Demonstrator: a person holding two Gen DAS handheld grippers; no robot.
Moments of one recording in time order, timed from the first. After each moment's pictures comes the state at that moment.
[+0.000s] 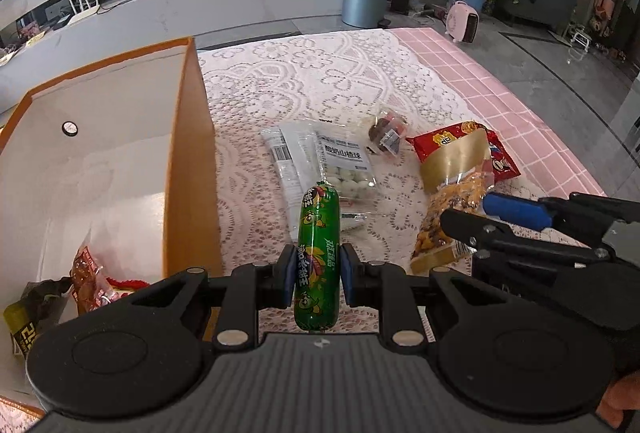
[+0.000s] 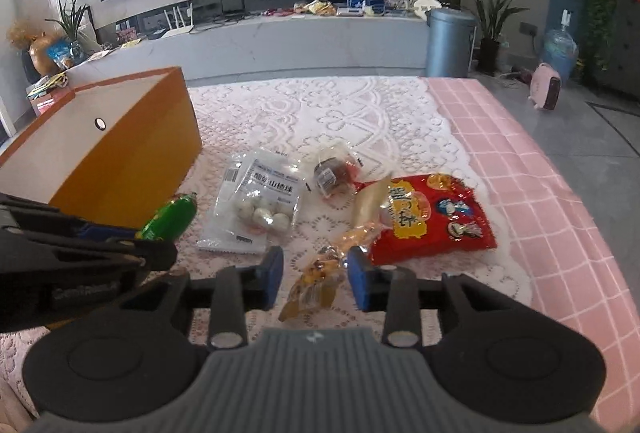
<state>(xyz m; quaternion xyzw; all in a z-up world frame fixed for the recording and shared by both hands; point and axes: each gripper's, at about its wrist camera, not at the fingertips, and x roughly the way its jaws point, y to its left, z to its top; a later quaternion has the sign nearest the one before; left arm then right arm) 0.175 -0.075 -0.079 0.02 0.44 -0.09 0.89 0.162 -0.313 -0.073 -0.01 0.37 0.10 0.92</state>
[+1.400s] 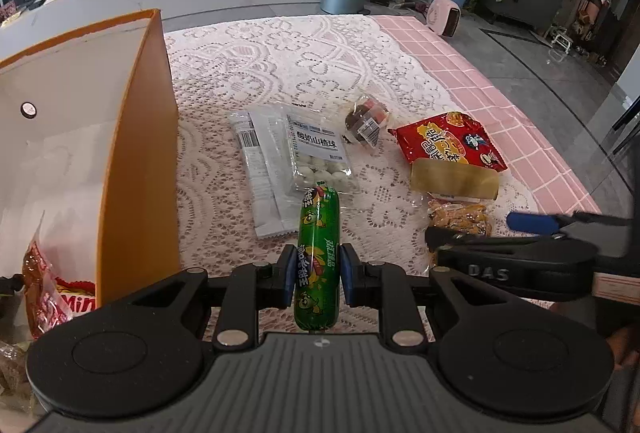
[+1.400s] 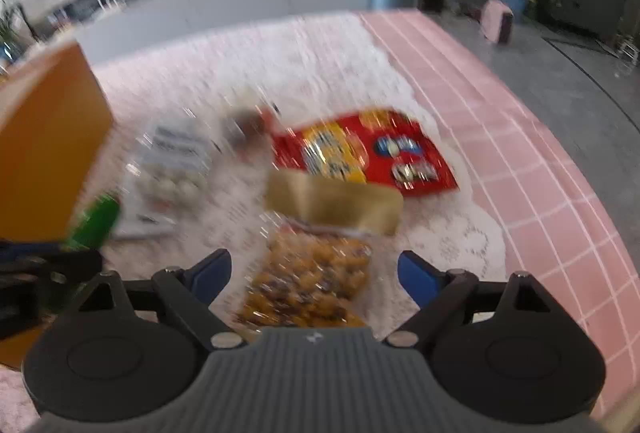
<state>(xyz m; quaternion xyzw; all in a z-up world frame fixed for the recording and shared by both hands) 0.192 -0.079 -0.101 -0.01 0.46 -0.13 0.88 0.199 -0.346 -0.112 0.02 0.46 0.00 0.89</state>
